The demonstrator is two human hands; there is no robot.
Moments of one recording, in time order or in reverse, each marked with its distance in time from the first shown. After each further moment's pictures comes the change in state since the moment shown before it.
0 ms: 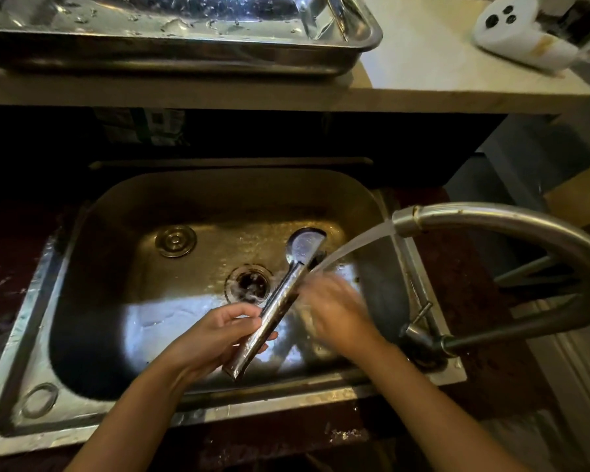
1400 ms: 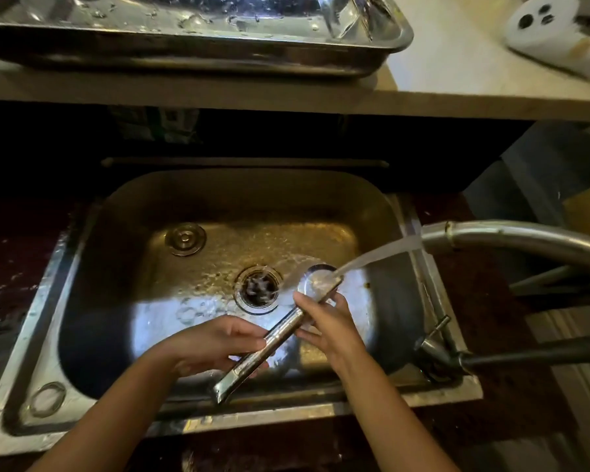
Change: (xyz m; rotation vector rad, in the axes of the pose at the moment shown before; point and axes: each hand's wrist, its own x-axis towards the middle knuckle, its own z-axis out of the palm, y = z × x) left_hand 0.004 0.010 -0.027 0.350 -0.255 -0.186; right_hand 0.018 -0.024 0.026 1.480 0.038 1.029
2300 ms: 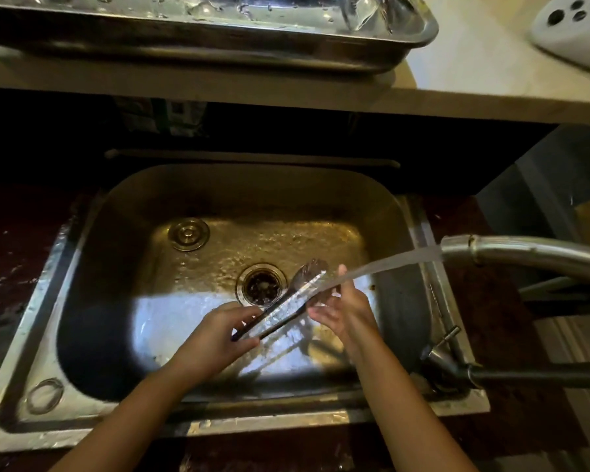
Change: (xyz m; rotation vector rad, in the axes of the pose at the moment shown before) left_hand 0.016 -0.023 0.001 0.686 0.649 0.338; right_hand 0.020 -0.028 -0.005 0.014 0.111 0.093
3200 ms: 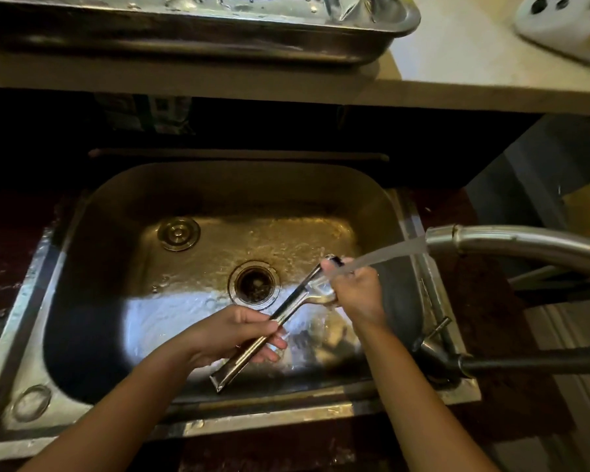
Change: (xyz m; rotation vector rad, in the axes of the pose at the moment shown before) left_hand 0.023 0.014 0.007 -0.775 -0.518 -0.390; right_hand -0.003 -0.016 -0.011 -0.375 0.094 -0.533
